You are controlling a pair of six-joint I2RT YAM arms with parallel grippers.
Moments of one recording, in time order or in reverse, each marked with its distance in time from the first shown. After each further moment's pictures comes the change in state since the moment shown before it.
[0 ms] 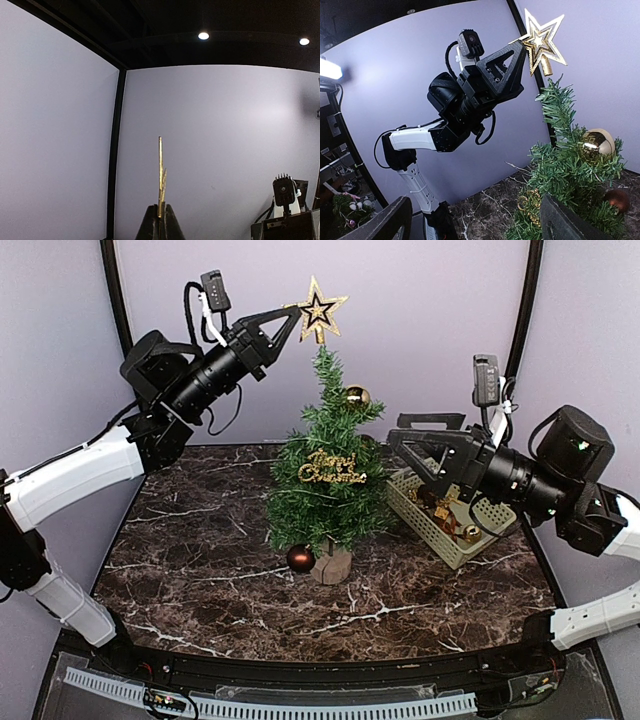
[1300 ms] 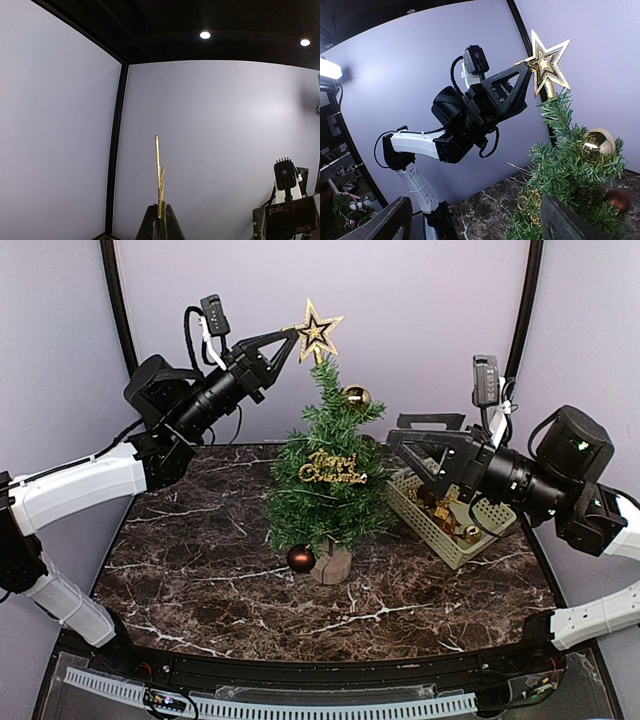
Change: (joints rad) left arm 0.002 -0.023 -0.148 0.124 0.015 -0.012; right arm 0.000 0.000 -0.001 0.000 0.000 0.000
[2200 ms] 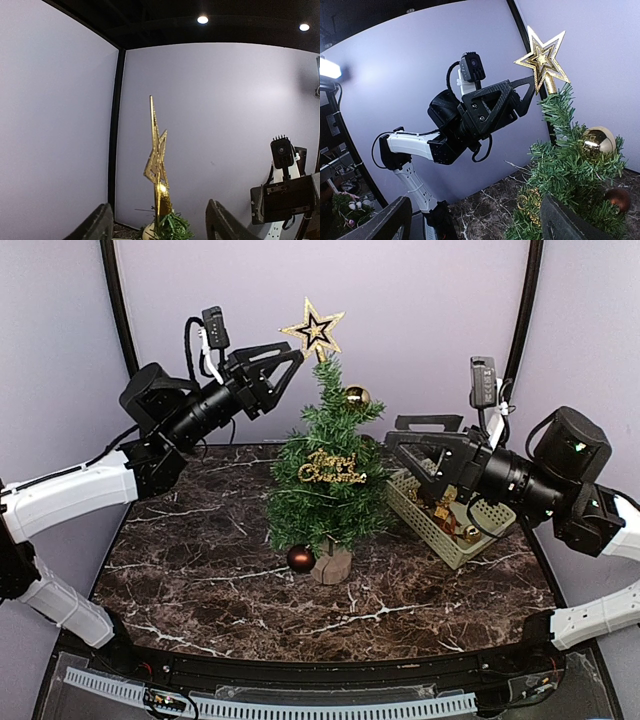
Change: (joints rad) left arm 0.003 -0.055 -0.071 -0.054 0.018 0.032; right arm 0.000 0.006 -0.006 0.008 0.000 0.000
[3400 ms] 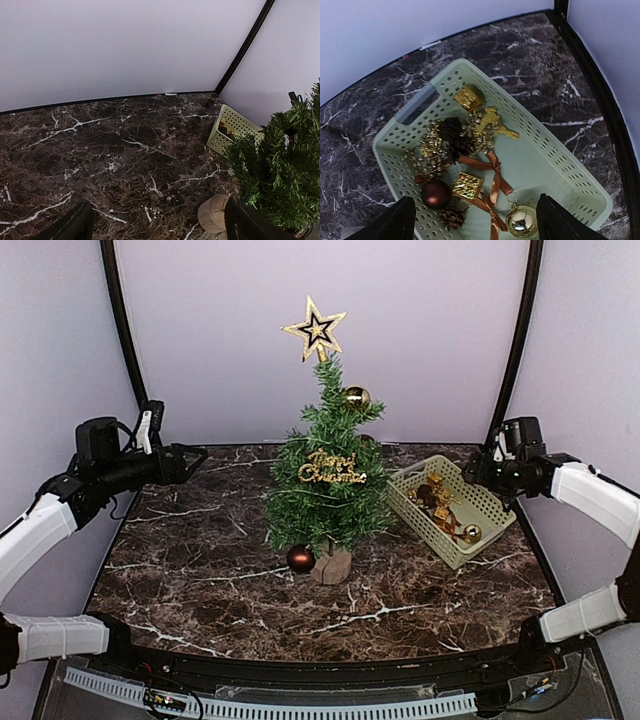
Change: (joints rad) left arm 0.557 -0.398 -0.359 -0.842 0.082 0.033; right arm -0.970 0.306 -0.041 -0.531 0.066 0.078
